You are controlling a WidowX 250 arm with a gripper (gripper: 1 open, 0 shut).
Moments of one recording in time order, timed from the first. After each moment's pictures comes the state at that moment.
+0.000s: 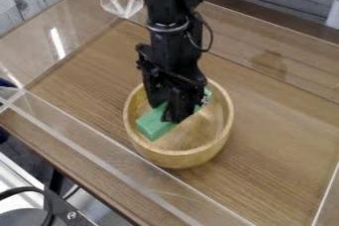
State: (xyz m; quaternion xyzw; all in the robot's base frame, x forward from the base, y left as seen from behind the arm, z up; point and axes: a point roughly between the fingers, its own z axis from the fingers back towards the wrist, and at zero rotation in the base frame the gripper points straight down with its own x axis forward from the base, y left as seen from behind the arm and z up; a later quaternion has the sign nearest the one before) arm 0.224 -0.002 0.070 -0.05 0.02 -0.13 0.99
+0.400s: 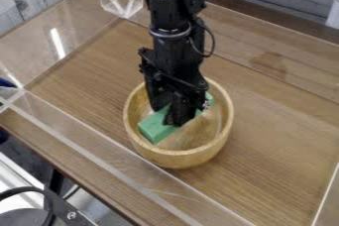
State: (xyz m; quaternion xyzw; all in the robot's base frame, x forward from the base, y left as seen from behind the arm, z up) arm 0.224 -0.004 0.063 -0.05 0.03 -0.13 0.99
